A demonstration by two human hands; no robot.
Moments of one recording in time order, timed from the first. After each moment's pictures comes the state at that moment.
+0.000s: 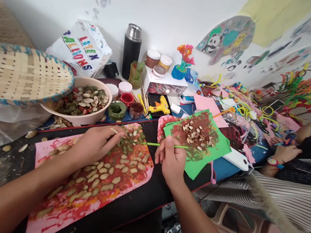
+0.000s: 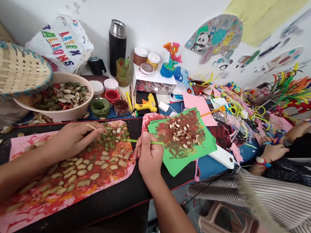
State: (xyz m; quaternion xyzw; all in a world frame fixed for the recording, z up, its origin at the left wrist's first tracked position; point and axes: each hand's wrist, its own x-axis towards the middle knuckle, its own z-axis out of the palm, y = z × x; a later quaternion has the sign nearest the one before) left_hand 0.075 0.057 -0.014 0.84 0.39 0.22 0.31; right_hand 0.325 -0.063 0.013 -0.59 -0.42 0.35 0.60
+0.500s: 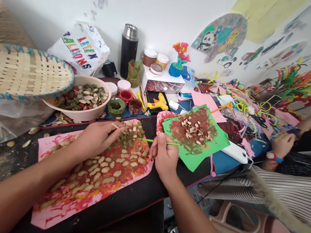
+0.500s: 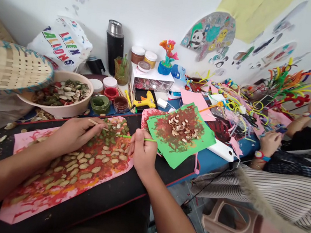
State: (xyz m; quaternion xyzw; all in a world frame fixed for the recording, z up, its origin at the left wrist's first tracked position) left_hand 0.078 0.061 -0.025 0.85 0.39 0.21 0.28; right_hand 0.311 -0.066 -0.010 -0.57 -0.43 0.34 0.61
